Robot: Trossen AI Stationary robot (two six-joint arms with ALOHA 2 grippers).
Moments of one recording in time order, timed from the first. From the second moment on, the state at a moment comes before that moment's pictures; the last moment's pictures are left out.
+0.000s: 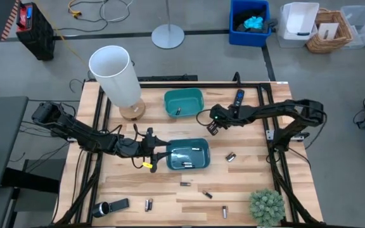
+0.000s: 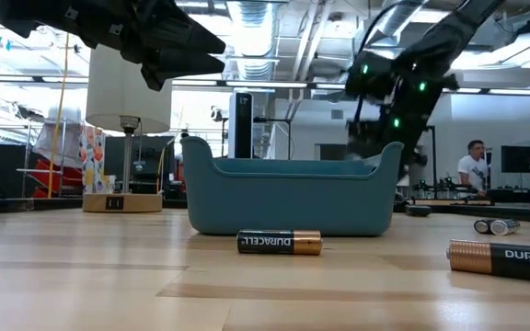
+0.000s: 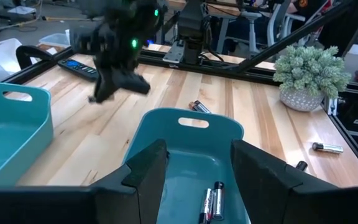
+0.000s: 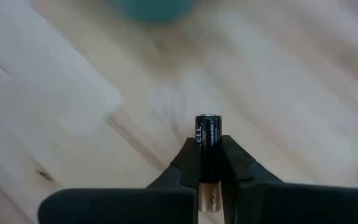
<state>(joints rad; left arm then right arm) -0.33 1.30 0.58 0.50 -0.49 -0.22 -0.28 1.51 0.76 -0.32 0.31 0.45</state>
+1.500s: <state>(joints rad) -0.38 1.30 0.58 0.45 -0.50 -0.22 -0.25 1.16 0.83 0.11 0.27 0.10</state>
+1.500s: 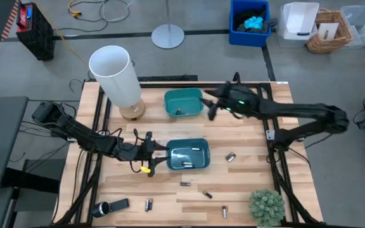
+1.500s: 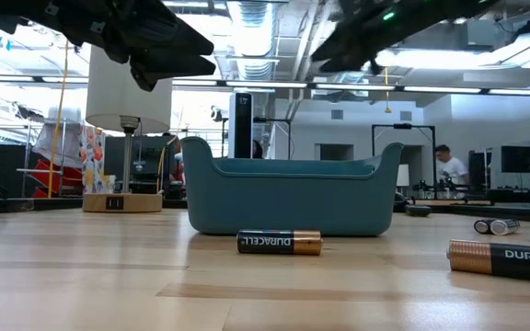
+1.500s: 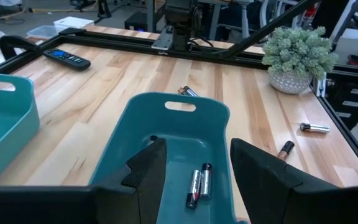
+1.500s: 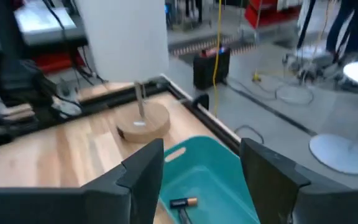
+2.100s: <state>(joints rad) -0.40 1.31 0.58 0.47 -0.42 -0.14 0.30 0.93 0.70 -0.48 0.36 0.41</state>
